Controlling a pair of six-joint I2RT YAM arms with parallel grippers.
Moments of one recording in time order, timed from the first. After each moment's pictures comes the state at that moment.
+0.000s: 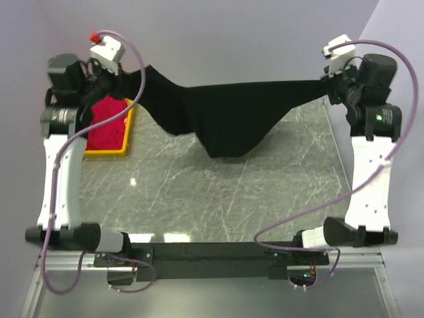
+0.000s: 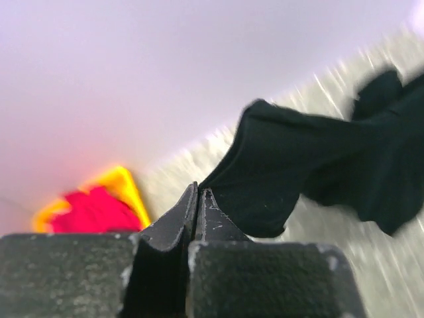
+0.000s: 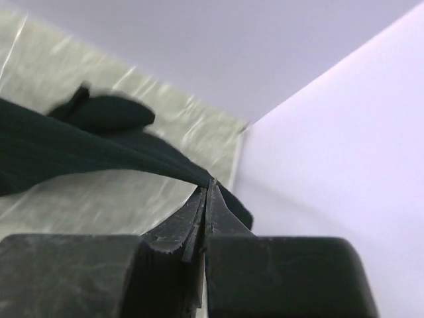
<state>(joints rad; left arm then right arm) -0.02 1.40 1.86 -0.64 0.45 0.26 -0.08 1.41 2.01 -0.94 -0.12 -0.54</state>
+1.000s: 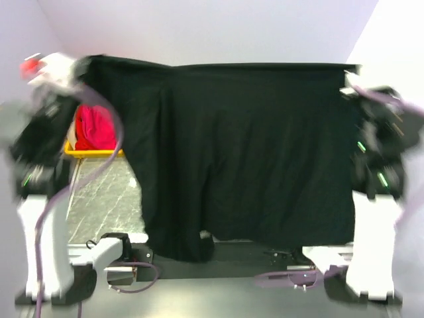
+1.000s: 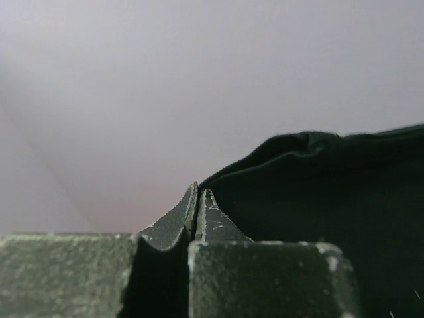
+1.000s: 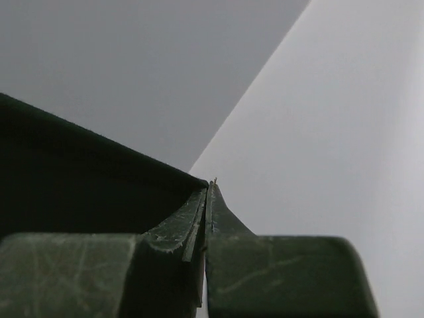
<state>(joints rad) -0.02 0.98 1.75 -0.30 0.24 0.23 -0.08 0.95 1.66 -0.31 0.00 -0.64</state>
